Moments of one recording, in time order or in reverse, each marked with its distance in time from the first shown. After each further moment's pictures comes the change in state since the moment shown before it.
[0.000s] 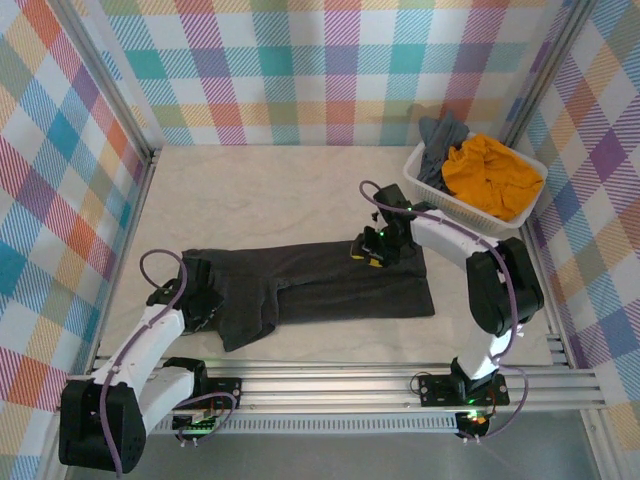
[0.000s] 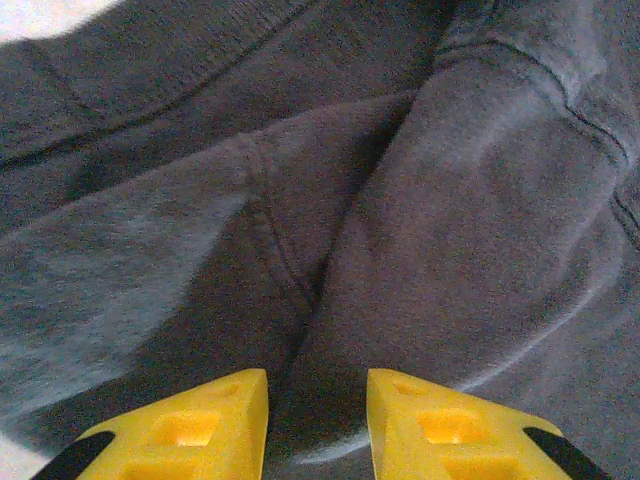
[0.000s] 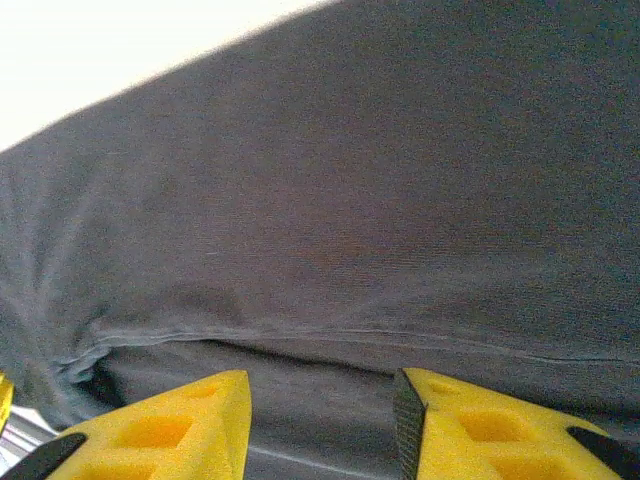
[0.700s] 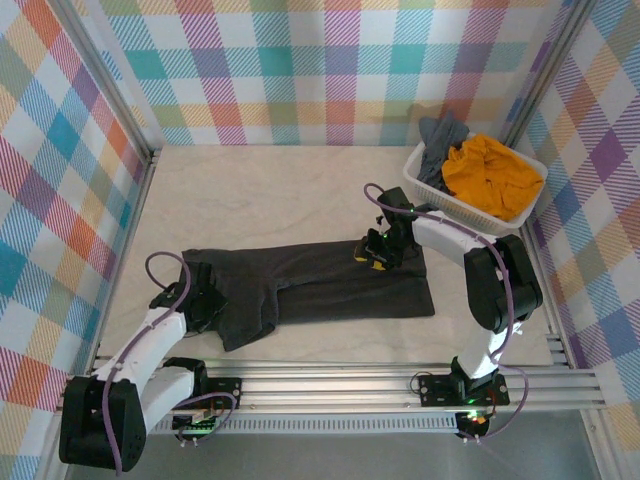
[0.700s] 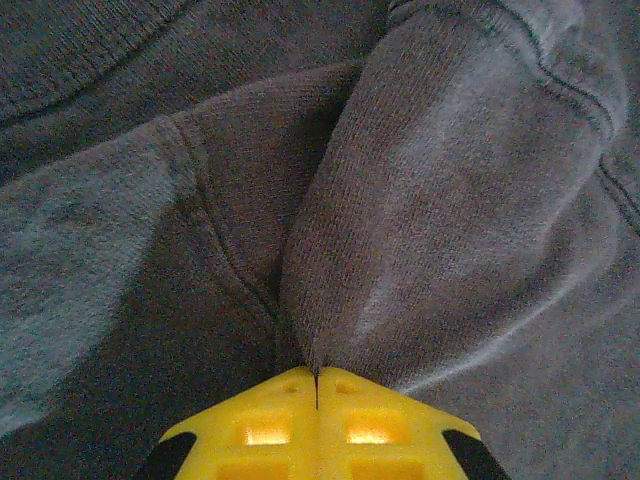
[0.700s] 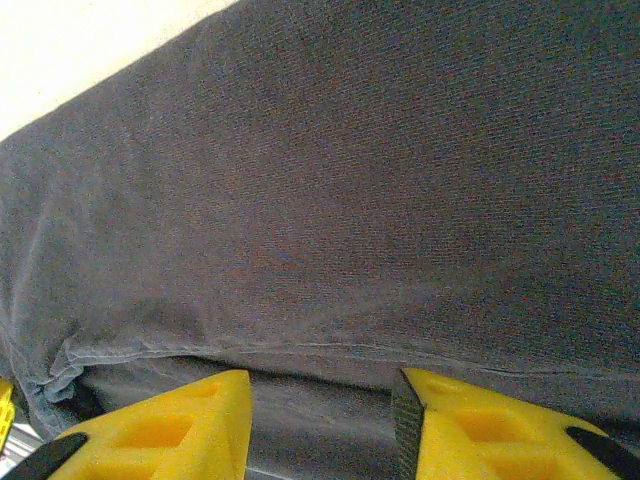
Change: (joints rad) left arm 0.001 -0.008 -0.048 0.080 0.037 0.047; right arm -0.022 0.015 -0.019 0.014 -0.011 0.014
